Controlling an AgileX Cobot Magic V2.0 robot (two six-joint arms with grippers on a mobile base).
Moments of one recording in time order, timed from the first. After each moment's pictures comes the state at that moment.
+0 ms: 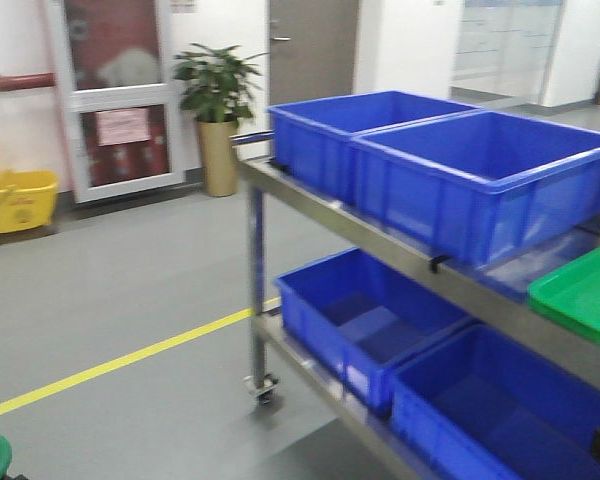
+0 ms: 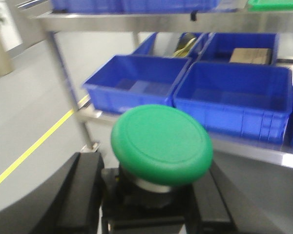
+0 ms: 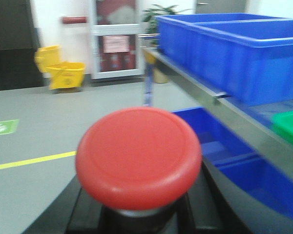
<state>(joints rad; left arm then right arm) 0.00 0.69 -0.42 1.78 -0.46 -1.57 0.07 0.56 -0.41 -1.76 -0.22 1.75</state>
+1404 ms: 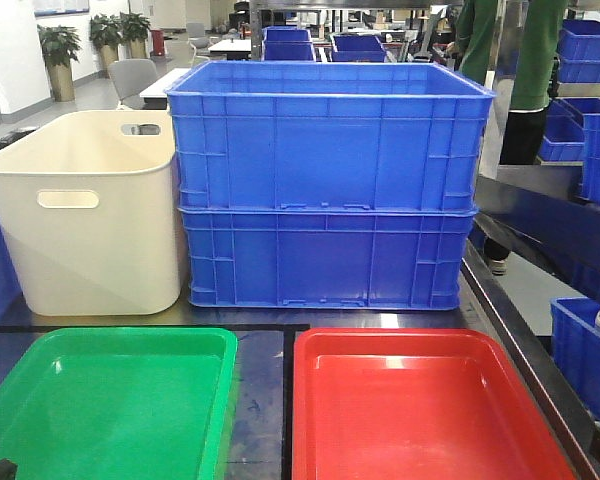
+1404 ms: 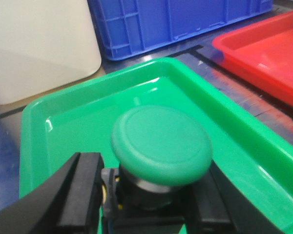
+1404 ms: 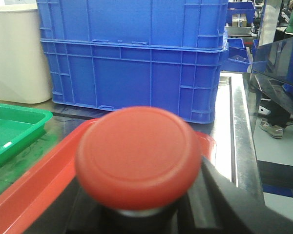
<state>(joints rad) 0.00 0.76 -0.42 1.78 -0.32 -1.57 0.07 0.56 -0.41 -1.76 -0.21 1.75</state>
